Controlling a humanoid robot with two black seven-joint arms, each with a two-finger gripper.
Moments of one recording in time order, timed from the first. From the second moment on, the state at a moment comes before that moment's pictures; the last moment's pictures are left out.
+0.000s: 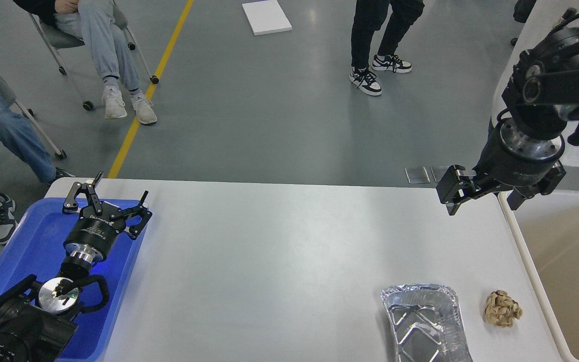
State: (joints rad) left arm -0.51 0.28 -1.02 -0.34 -0.22 -0.79 -0.19; right arm 2.25 -0.28 -1.28 1.38 -0.13 0.70 -0.11
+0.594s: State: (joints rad) left arm -0.51 0.28 -1.02 -0.34 -0.22 -0.79 -0.19; right arm 2.27 -0.28 -1.29 1.38 -0.13 0.70 -0.11
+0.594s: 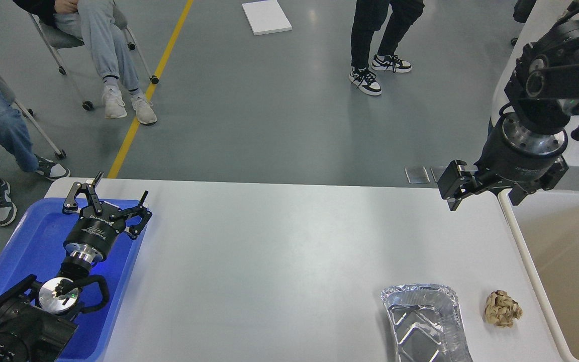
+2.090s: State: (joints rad) left arm -0.51 0.28 -1.02 -0.35 -0.22 -0.79 -0.18; right arm 2.32 -0.27 -1.33 1.40 -0.12 0.72 -0.11
